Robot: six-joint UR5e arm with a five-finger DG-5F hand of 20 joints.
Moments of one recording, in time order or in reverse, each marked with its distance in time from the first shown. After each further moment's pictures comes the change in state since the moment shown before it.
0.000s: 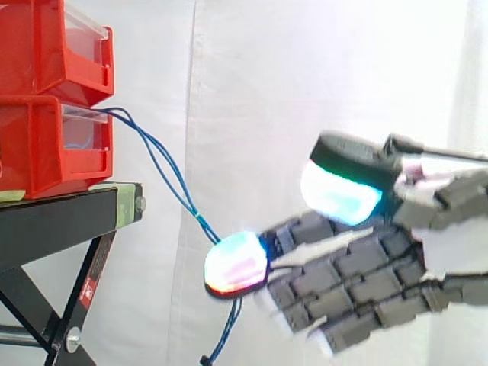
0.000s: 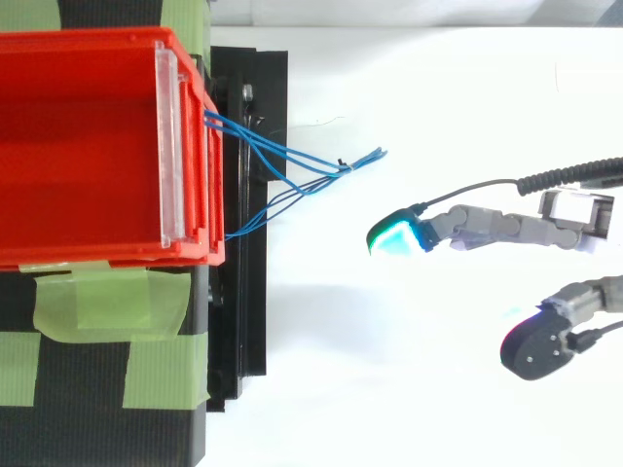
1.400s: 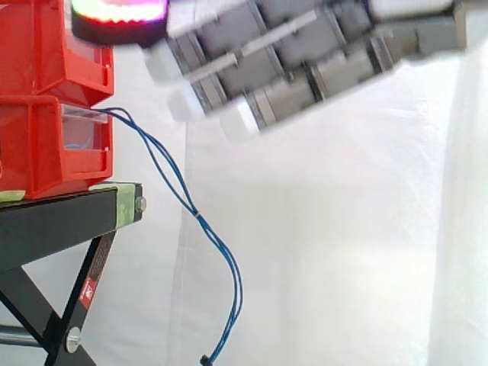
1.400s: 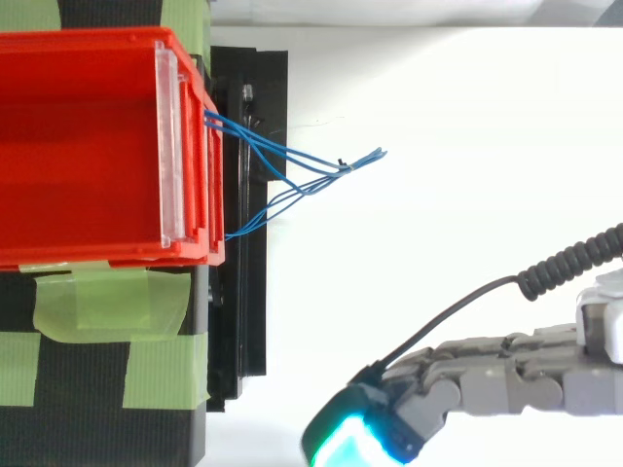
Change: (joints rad) arm -0.030 0.083 0.364 -0.454 -0.327 0.057
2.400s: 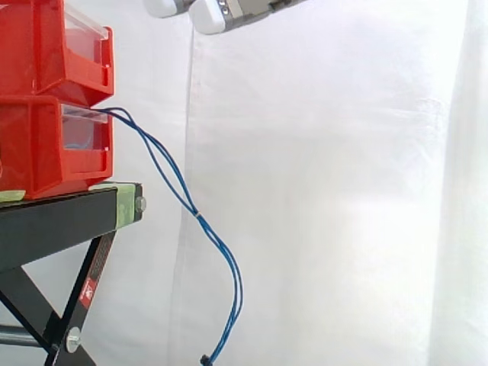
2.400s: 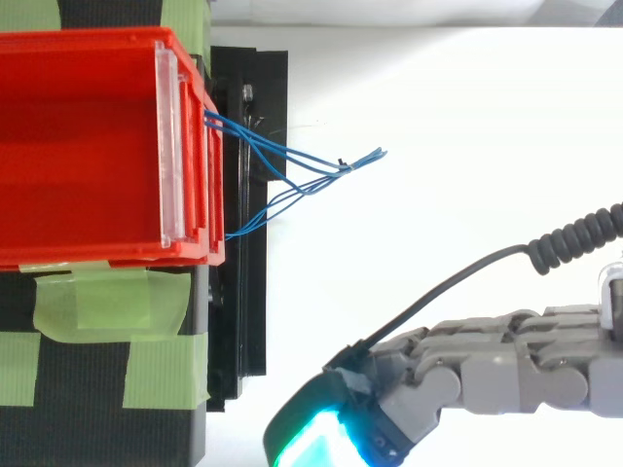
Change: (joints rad) arm -0.003 0.001 0.157 -0.123 0.033 -0.019
